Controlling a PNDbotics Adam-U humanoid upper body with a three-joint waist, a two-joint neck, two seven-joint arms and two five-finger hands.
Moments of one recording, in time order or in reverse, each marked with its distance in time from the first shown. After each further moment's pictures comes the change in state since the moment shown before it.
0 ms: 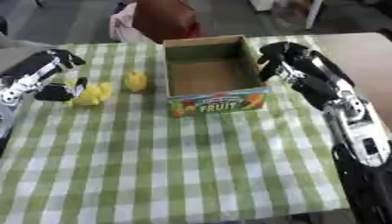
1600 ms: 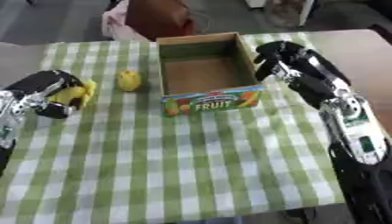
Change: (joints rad) left arm 0.002 -0.026 0.018 0.084 -0.268 0.014 -0.018; right arm -0.008 0.006 0.005 0.009 0.000 -0.004 0.005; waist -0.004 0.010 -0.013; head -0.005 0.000
